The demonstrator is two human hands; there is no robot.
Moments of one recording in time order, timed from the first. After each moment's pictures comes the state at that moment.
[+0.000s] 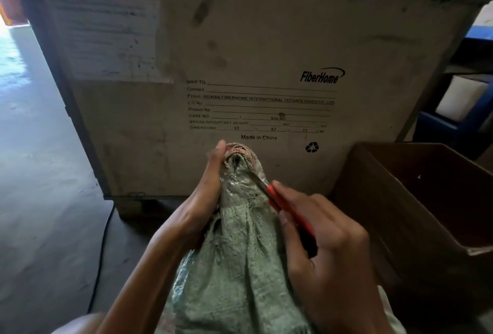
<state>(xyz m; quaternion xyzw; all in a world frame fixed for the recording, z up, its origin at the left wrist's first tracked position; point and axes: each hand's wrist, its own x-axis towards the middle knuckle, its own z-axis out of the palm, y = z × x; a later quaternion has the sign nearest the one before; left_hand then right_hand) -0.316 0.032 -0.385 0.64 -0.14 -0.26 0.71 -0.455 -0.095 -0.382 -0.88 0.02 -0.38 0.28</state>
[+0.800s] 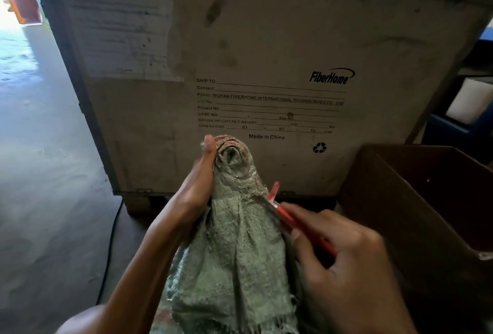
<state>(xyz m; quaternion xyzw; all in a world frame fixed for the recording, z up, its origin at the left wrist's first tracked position) -0.307 0.058 -0.380 0.70 -0.09 -0.16 0.69 -0.470 -0.099 -0.379 -0.93 0.07 -0.26 0.26</state>
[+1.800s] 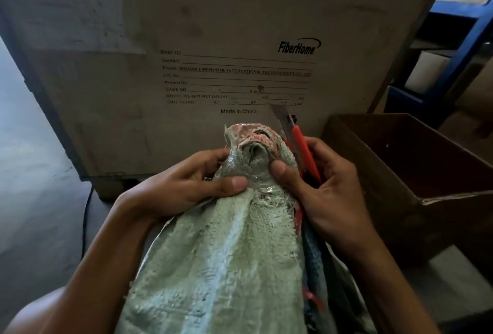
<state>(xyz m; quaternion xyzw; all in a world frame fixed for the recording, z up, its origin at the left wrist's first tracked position) -0.344 0.063 -0.372 0.62 -0.39 -0.31 0.61 -0.461 -0.121 -0.366 -0.75 0.03 -0.25 0.62</state>
